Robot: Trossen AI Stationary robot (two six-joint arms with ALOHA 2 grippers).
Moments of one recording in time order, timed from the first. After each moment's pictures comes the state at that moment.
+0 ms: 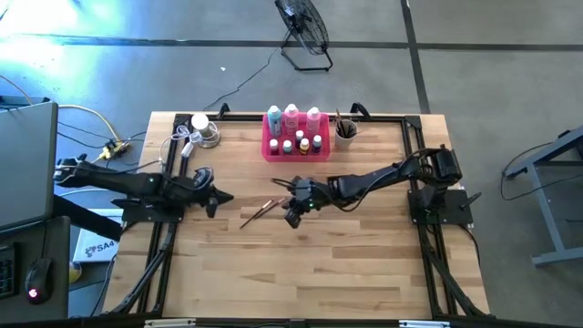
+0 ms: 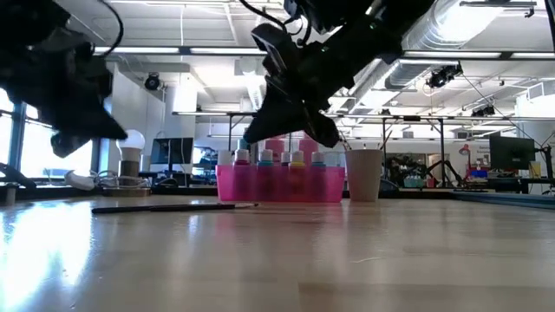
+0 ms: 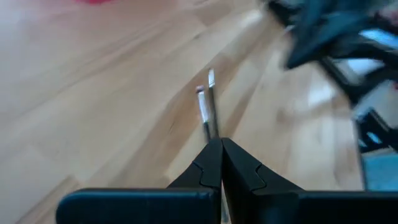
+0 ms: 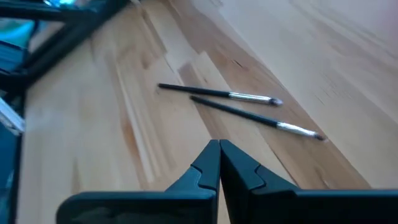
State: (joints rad) left arm -0.14 0.36 0.15 -0.24 -0.25 -0.84; right arm 0.07 1.86 1.13 0.04 0.05 0.68
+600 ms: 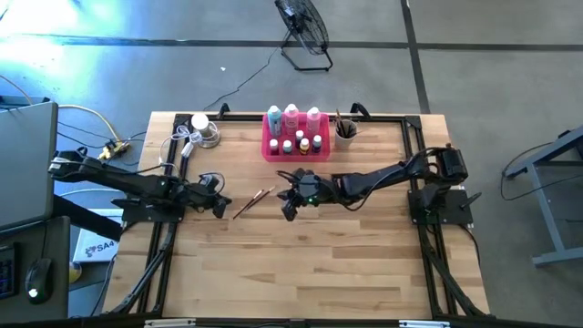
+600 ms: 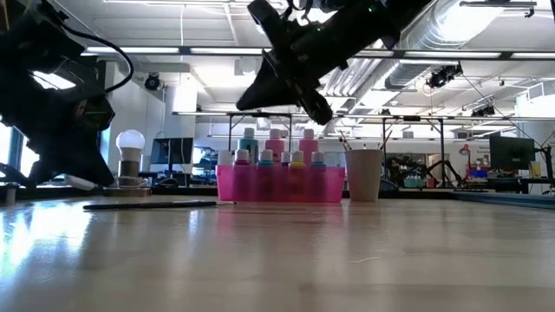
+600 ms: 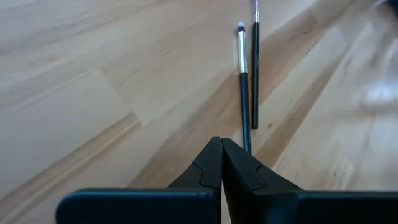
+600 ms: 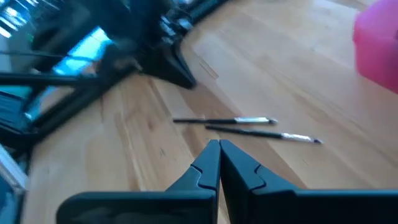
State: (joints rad) left arm -0.14 0.62 0.11 -0.20 -0.28 -1.04; right arm 0.08 1.81 1.13 0.14 0.21 0.68
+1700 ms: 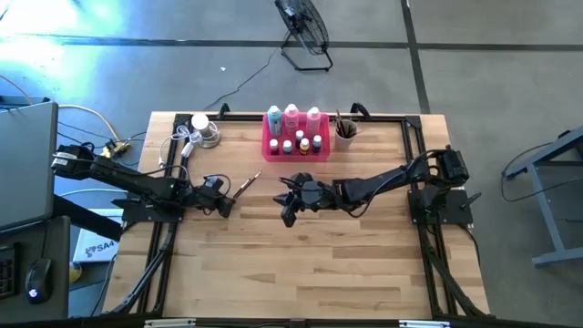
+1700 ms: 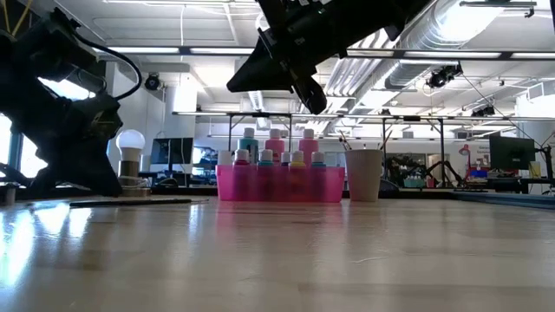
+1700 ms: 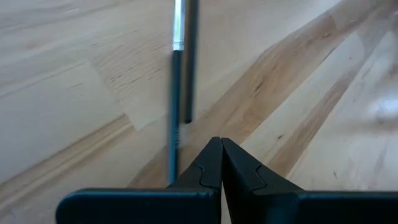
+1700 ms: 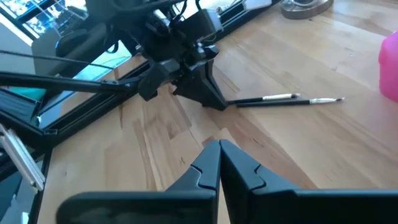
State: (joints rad) left arm -0.14 0.86 0.12 0.00 -0.30 -1.10; right arm 0.13 1.80 1.13 0.24 0.26 0.63
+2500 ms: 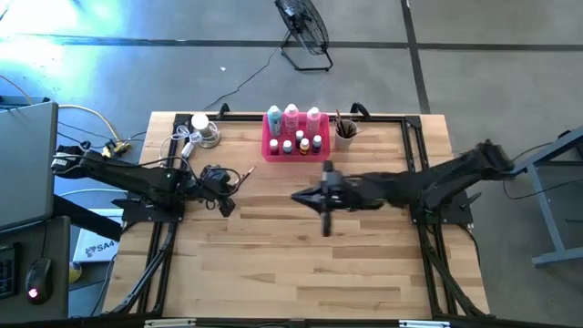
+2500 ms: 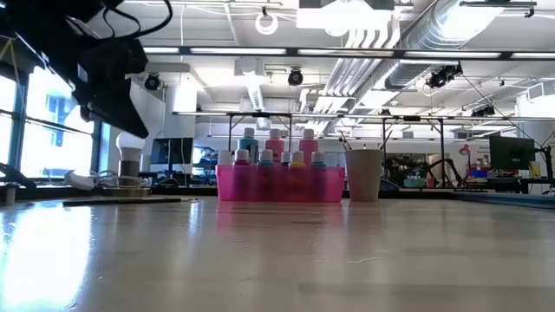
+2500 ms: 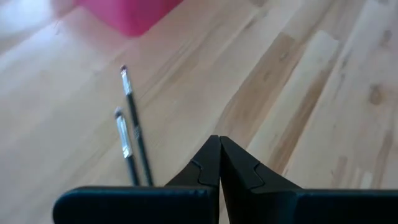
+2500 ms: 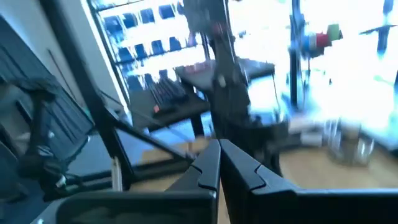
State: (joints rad) left arm -0.14 0.85 0.48 -0.42 -0.42 -0.67; right arm 0.27 1.43 1.13 0.24 0.30 0.28
